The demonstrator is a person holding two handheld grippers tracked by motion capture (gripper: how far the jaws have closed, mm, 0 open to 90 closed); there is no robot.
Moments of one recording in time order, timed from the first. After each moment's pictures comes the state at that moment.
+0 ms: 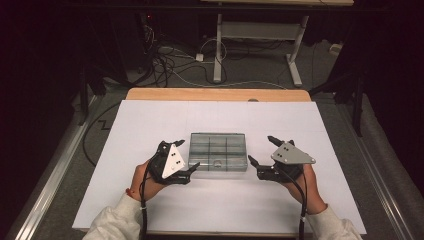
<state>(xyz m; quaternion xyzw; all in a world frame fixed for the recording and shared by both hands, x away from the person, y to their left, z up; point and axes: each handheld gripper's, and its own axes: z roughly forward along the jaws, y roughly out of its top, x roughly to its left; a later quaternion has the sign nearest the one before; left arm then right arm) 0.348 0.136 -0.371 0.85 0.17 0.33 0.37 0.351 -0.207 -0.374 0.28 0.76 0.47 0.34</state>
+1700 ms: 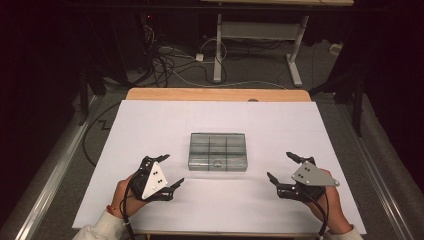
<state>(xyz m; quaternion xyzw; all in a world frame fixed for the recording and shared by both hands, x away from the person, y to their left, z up) 0.311 0.177 -0.386 0.86 0.16 0.33 0.36 0.311 -0.252 -0.392 0.27 0.78 0.45 0.35</state>
